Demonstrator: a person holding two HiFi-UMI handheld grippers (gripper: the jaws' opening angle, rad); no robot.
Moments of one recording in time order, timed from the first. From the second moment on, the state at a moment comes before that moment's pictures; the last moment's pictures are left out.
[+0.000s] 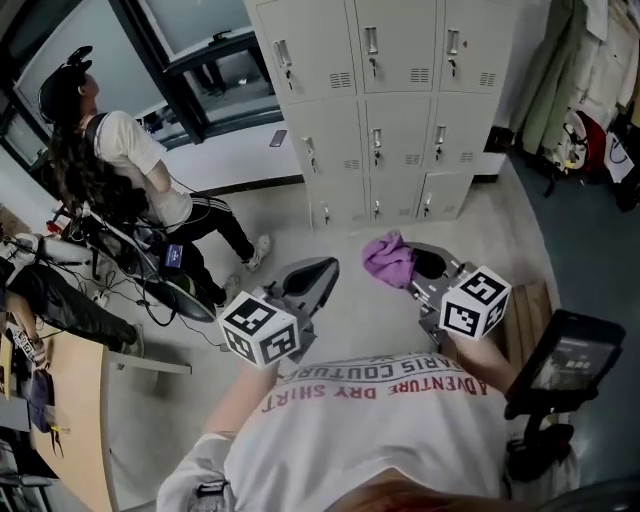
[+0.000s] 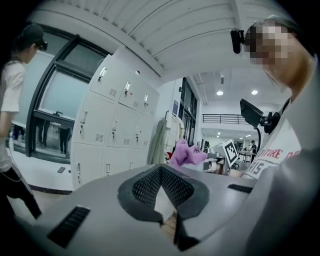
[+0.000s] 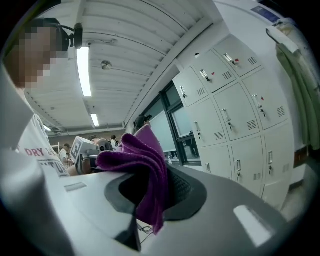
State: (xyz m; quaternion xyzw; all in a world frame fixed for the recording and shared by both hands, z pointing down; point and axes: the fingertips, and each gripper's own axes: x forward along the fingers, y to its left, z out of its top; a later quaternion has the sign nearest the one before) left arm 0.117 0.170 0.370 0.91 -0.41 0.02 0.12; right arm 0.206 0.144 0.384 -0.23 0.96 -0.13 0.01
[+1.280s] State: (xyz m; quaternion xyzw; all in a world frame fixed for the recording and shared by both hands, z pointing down) left arm -0.125 -0.313 0.312 0.92 -0.39 0.02 0.06; right arm -0.031 -0.337 0.320 -0.33 0.93 -0.13 0.04
